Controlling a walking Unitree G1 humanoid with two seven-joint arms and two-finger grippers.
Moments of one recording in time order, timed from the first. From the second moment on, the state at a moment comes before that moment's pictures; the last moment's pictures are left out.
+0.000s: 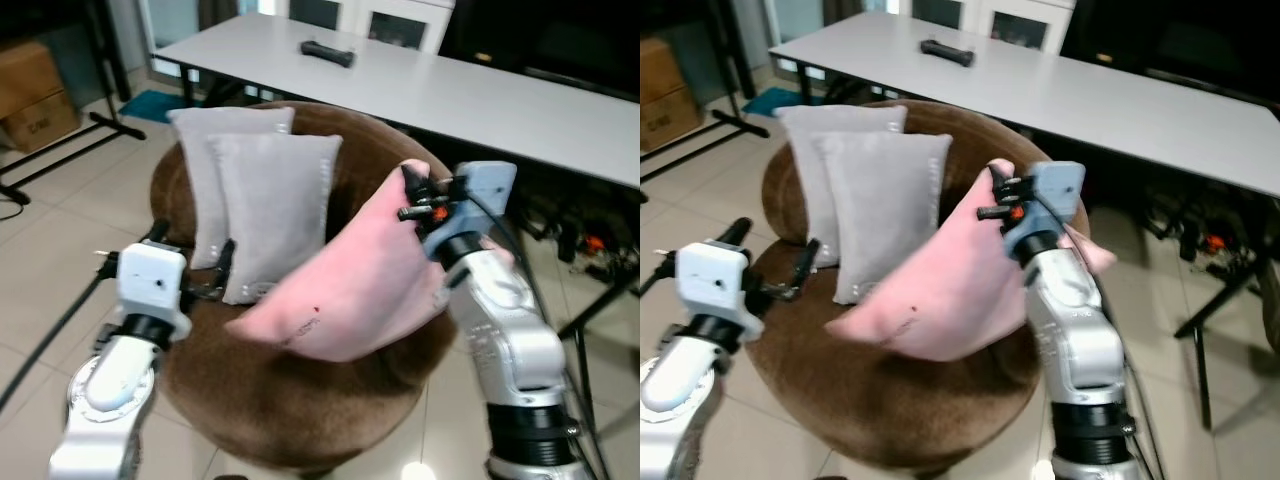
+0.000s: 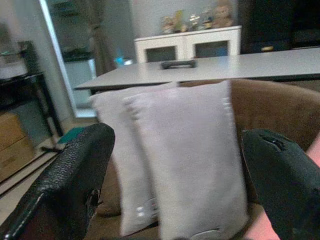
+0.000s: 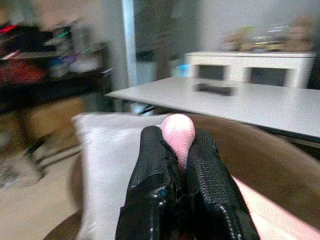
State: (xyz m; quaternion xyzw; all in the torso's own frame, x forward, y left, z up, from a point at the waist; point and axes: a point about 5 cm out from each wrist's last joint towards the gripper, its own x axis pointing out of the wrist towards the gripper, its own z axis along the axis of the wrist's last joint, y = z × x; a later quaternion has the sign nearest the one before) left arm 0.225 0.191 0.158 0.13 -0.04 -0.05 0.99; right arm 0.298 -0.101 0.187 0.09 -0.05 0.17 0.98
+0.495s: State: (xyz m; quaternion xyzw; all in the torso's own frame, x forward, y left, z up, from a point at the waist) left arm 0.225 0.186 0.155 0.13 -0.03 -0.07 0.99; right arm 0.300 -0.098 0.188 0.09 -0.06 0.18 0.98
